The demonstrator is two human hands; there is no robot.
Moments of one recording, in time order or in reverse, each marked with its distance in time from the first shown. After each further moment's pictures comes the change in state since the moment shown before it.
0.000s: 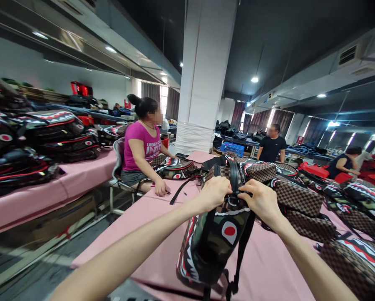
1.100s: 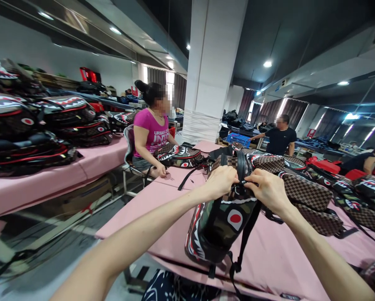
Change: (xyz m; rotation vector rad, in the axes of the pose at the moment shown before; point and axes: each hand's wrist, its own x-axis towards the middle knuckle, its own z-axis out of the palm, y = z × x) left_hand -0.005 -0.008 -0.004 -0.017 -0.017 -0.033; right_hand 0.011 -0.010 -0.003 -0.090 -0.069 -0.109
